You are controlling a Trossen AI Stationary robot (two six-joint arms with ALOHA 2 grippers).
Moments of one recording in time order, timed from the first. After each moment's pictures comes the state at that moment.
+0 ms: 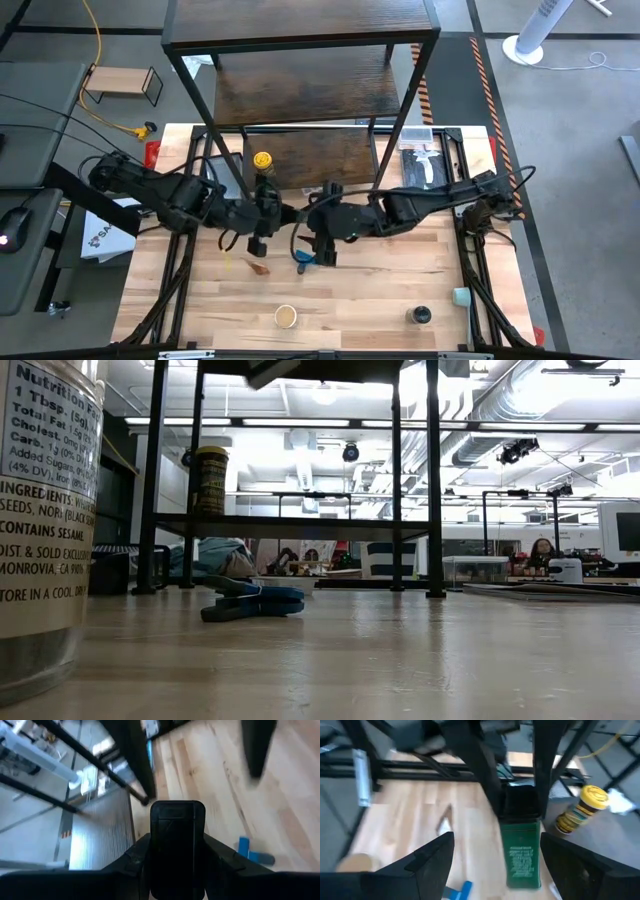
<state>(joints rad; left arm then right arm) -0.37 1.36 1.46 -0.86 -0.52 0.18 0.28 1.85 1.95 -0.72 0.38 0.09</state>
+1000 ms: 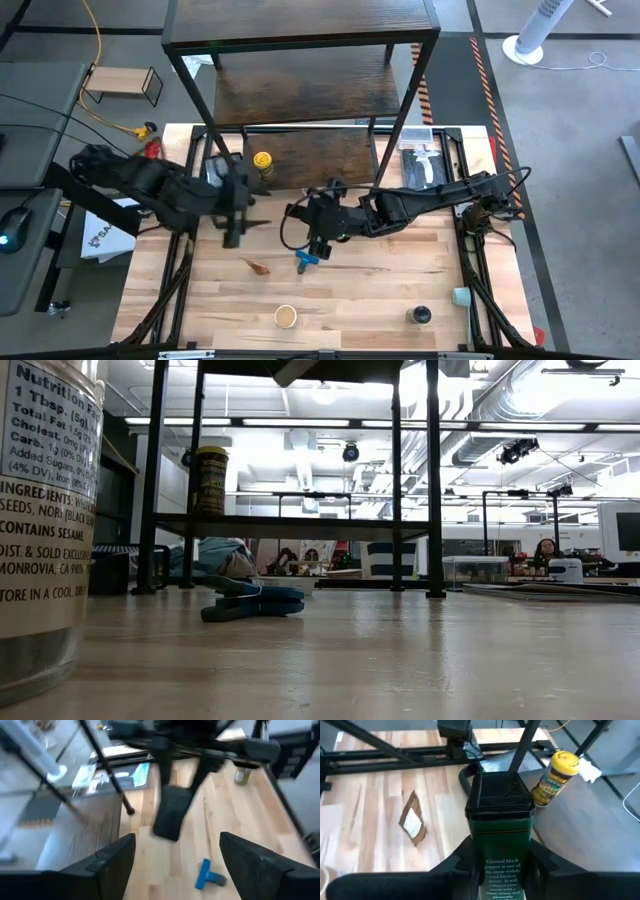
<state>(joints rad) -0.40 1.17 1.46 -0.89 -0.46 -0.10 0.27 1.89 1.95 -0.80 0.48 0.24</state>
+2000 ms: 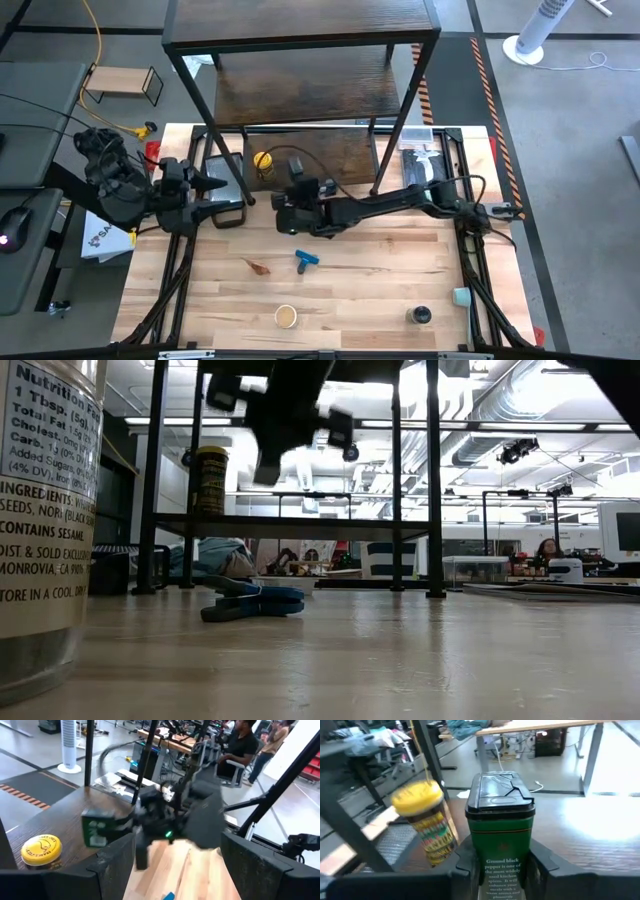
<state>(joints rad) -0.80 0.77 1.16 -0.82 -1.00 -0.71 0.13 2.25 1.95 -0.49 1.18 0.94</state>
